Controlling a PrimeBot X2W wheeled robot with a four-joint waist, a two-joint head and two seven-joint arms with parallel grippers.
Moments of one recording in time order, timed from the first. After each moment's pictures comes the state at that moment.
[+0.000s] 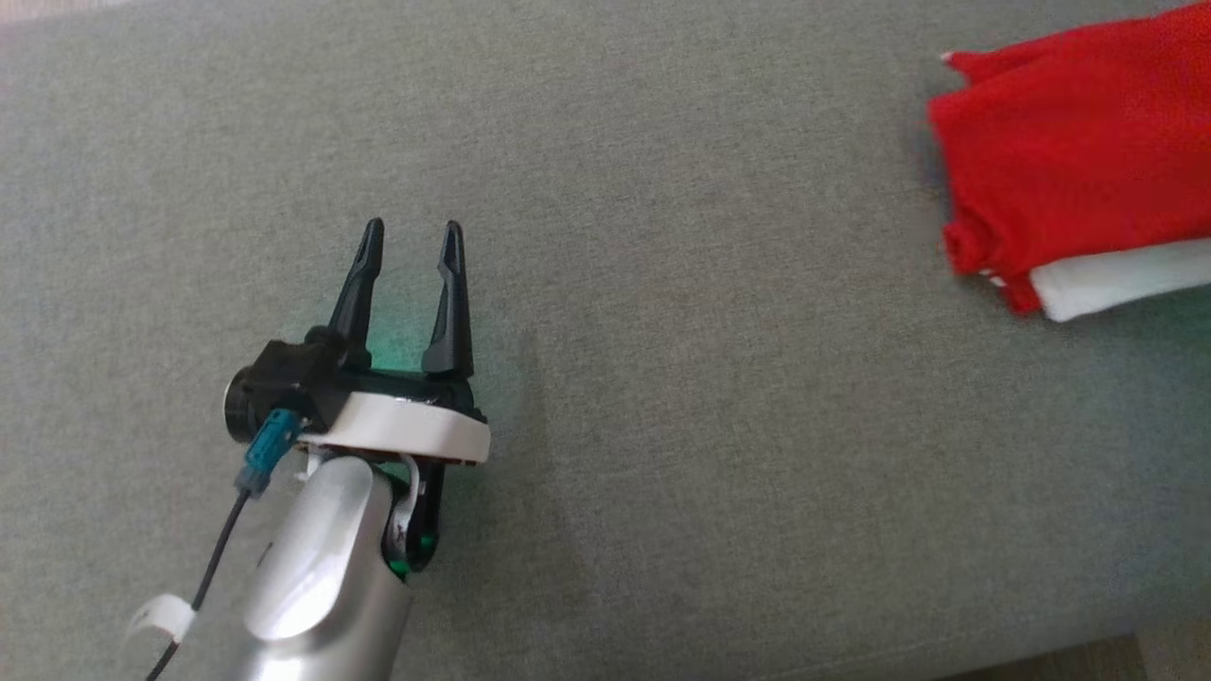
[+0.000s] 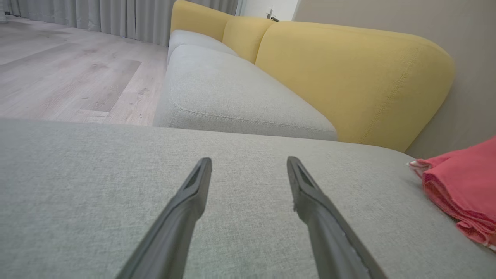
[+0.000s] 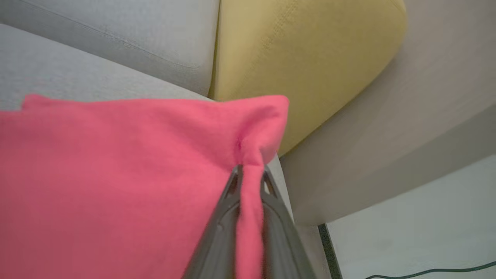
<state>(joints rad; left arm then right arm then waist) -0.41 0.04 -0.30 0.38 -0.36 -0.02 -0.25 -0.59 -0.58 0.02 0.51 0.01 0.13 0.11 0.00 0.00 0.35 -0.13</state>
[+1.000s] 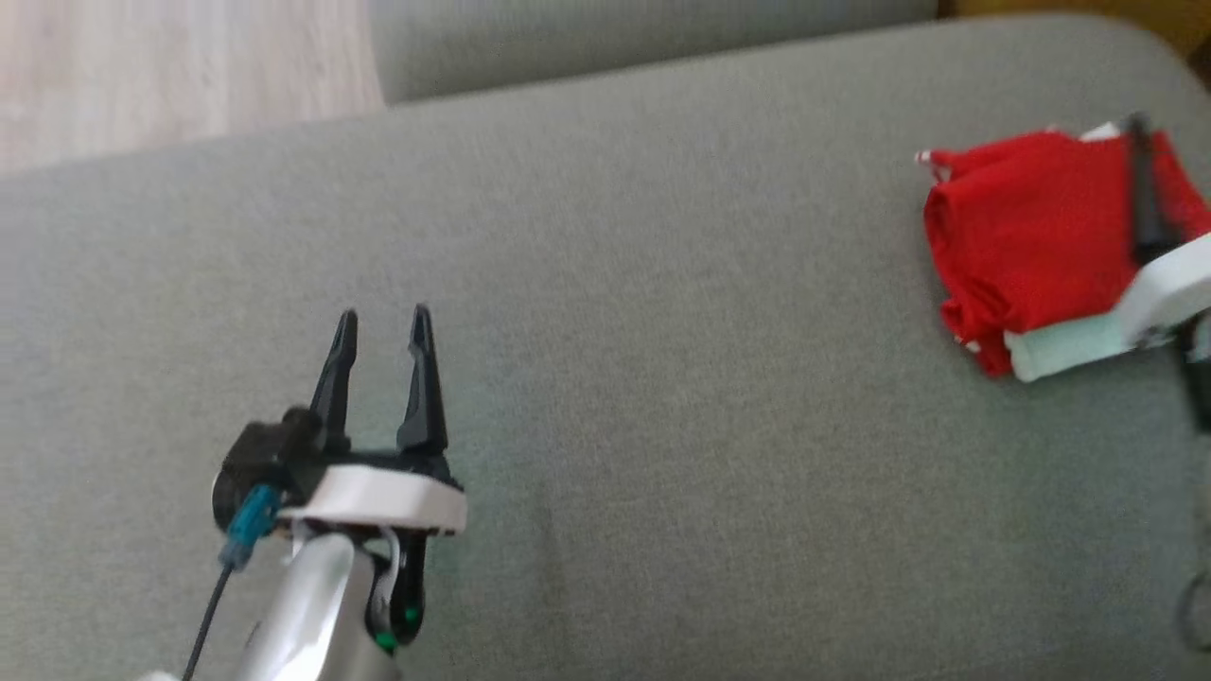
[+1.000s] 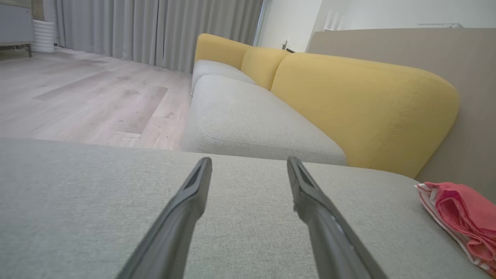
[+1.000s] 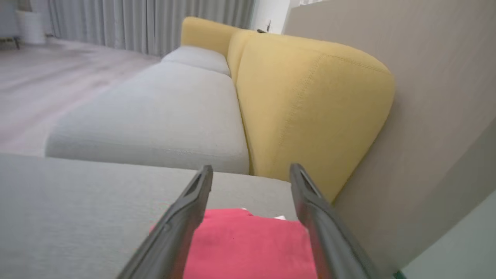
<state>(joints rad) -0.27 0.04 -0.25 0.38 -0.38 -0.01 -0.25 -0.47 -0.33 -0.05 0.34 0.07 0.13 0.09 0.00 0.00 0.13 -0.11</state>
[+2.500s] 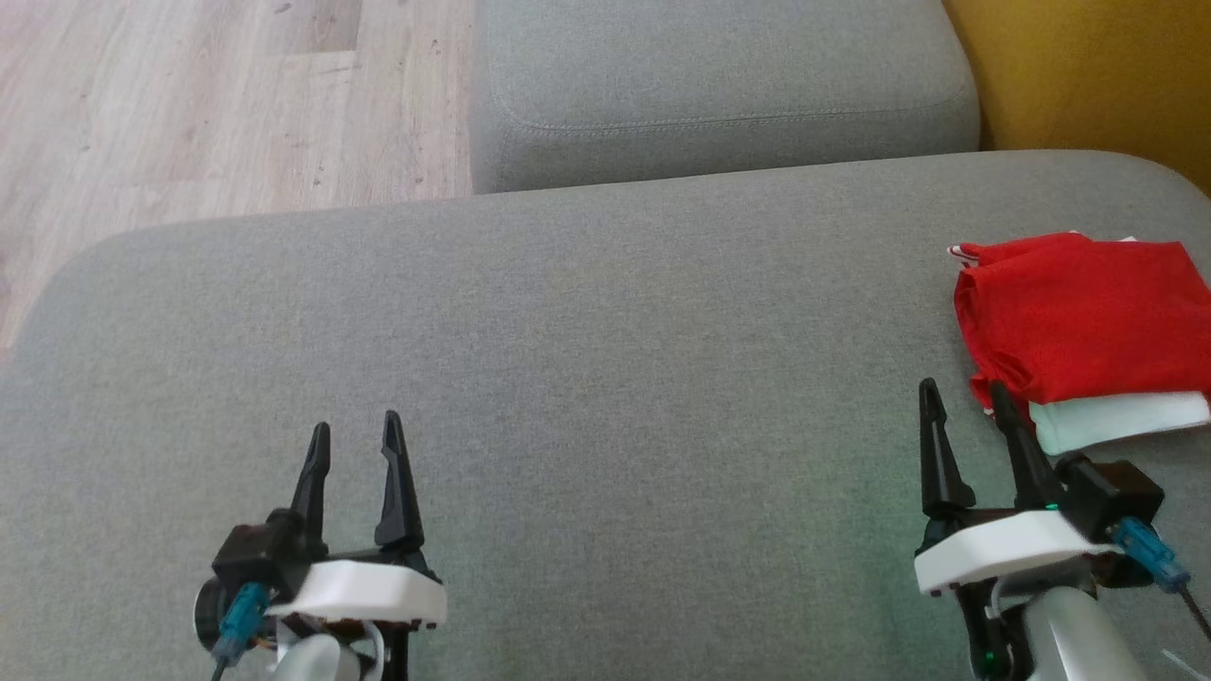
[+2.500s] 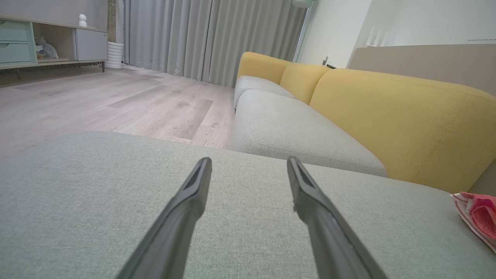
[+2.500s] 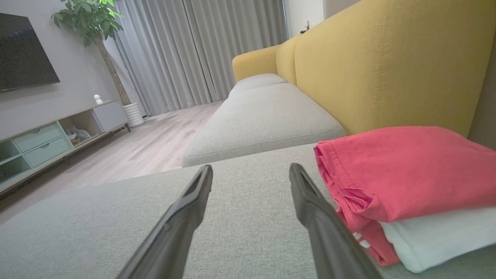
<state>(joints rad) -0.10 0.04 -0.20 0.35 -0.37 0.03 -0.25 -0.09 -0.05 0.02 0.37 0.23 0.13 -0.24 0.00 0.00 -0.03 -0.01</state>
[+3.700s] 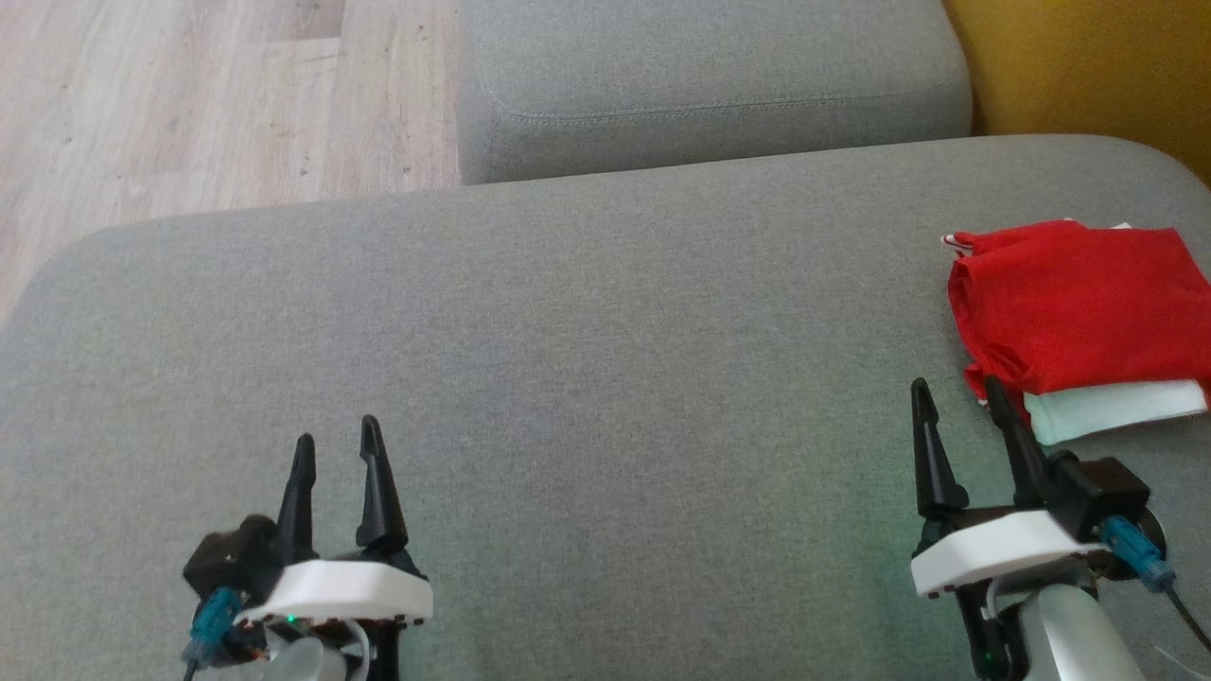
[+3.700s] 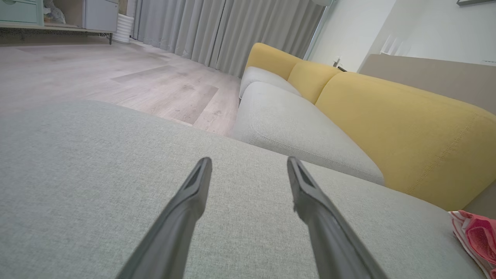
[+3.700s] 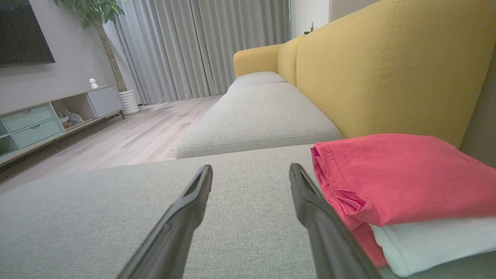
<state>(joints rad) -0.10 0.04 -0.18 0.38 -0.49 0.02 -0.25 -0.09 -0.05 0.02 0.36 0.14 0.13 -0.25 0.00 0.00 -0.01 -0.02</state>
